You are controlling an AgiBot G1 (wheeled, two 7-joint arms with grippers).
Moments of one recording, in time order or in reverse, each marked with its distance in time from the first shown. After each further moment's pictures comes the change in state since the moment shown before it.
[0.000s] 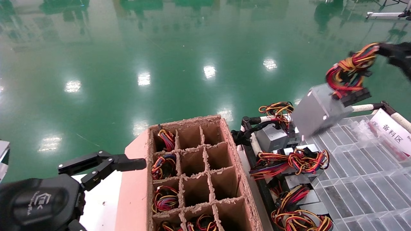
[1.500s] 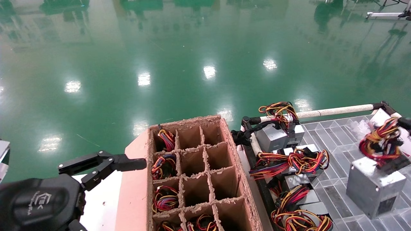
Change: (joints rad) left arm 0.000 0.000 0.000 0.000 0.000 0.000 0.000; right arm -0.440 0.116 0.048 0.004 0.179 0.025 0.012
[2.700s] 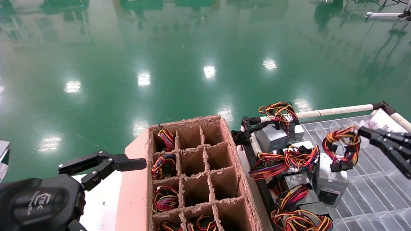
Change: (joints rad) left arm 0.000 0.000 0.000 0.000 0.000 0.000 0.000; right arm 0.006 -0.063 -0.040 0.056 -0.043 0.024 0.140
